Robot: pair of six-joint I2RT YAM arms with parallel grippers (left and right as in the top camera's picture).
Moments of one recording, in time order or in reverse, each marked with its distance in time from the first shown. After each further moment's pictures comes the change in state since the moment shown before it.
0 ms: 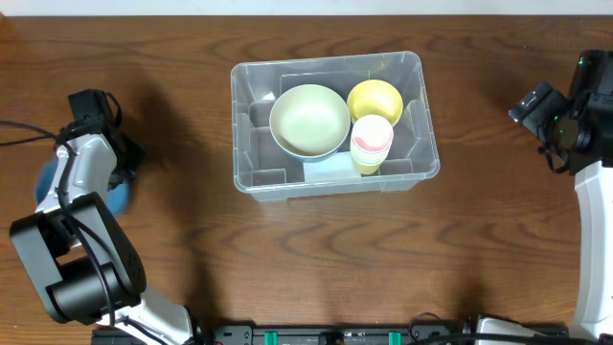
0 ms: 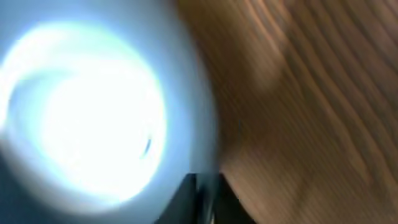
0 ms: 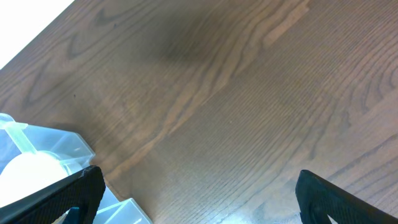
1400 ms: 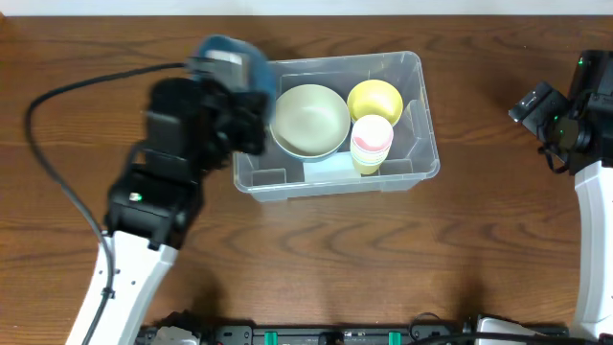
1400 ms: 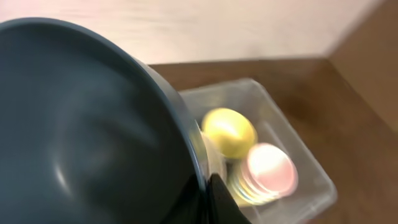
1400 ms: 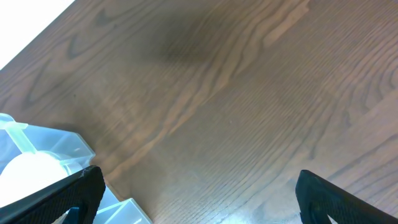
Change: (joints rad) left arm -0.729 -0.643 0.032 0.122 0.430 0.298; right arm 0.000 0.000 0.000 0.000 0.000 0.000
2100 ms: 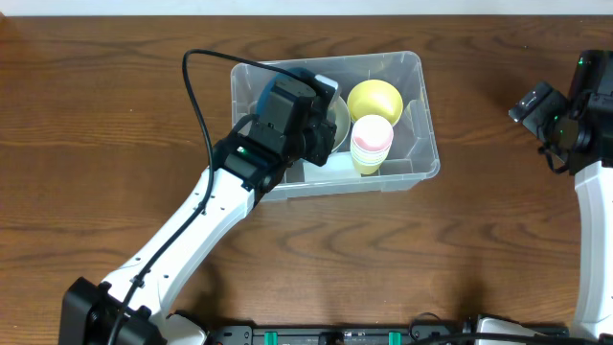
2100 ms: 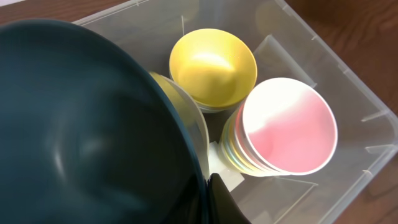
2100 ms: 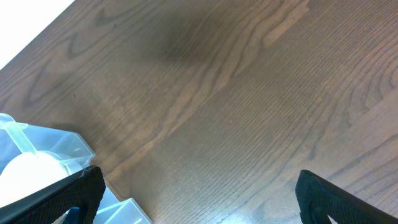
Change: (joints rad) left arm -0.192 0.343 0.002 0.068 -0.095 0.089; right arm 0.000 0.000 0.000 0.000 0.000 0.000
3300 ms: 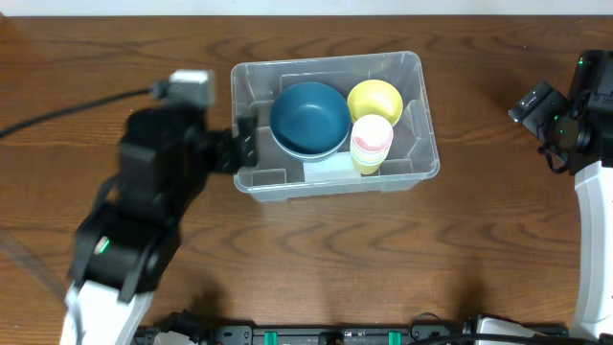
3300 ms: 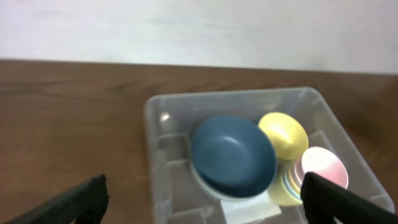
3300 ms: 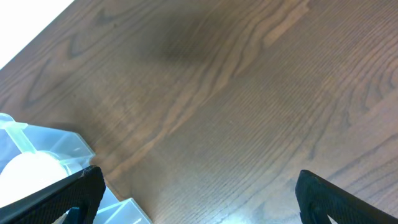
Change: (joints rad) left arm 0.254 -0.518 0.011 -0.270 -0.154 -0.137; right arm 0.000 0.000 0.000 0.000 0.000 0.000
